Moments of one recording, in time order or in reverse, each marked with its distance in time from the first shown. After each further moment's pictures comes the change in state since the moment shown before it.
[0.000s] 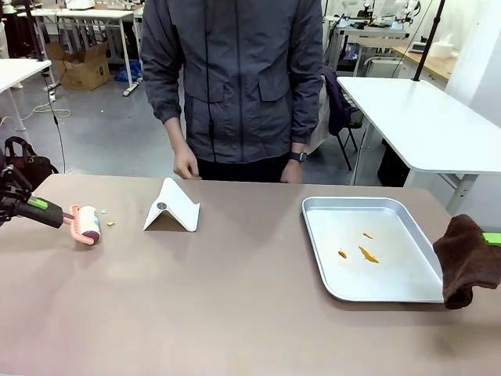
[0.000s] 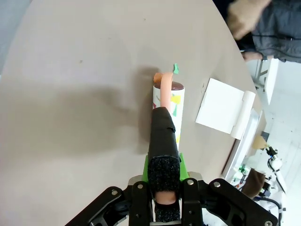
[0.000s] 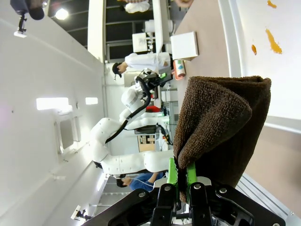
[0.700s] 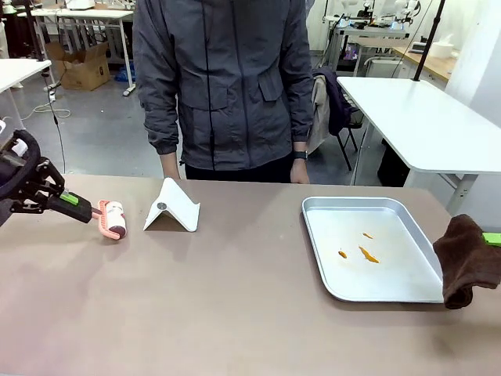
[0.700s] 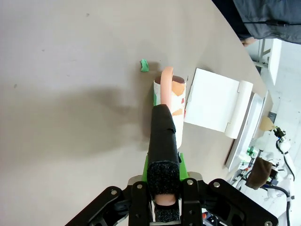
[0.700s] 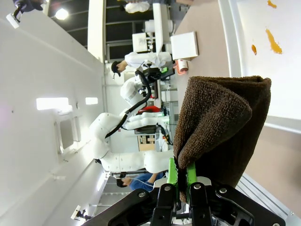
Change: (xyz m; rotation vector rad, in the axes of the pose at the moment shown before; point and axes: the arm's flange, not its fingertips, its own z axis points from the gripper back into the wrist) left arm 0.012 -0.043 -0.044 0.018 0.091 -0.081; right arm 0.000 0.000 0.000 0.000 0.000 0.000
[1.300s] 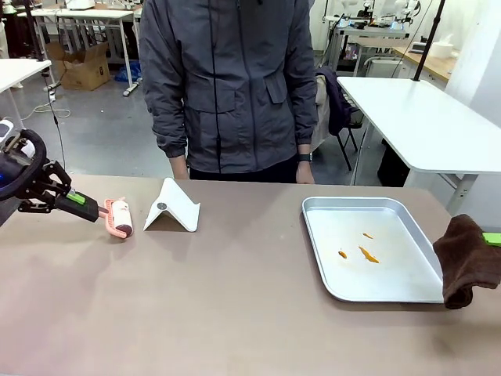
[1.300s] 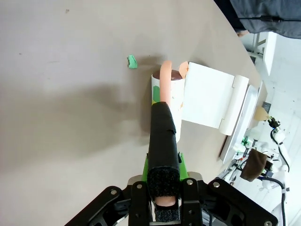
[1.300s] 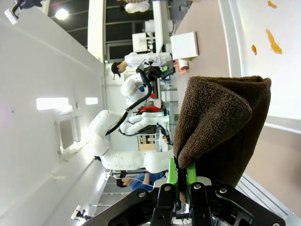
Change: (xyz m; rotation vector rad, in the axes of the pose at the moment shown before) left arm 0.009 -0.003 -0.010 -0.035 0.063 -0.002; right arm 0.000 0.000 0.000 0.000 0.000 0.000
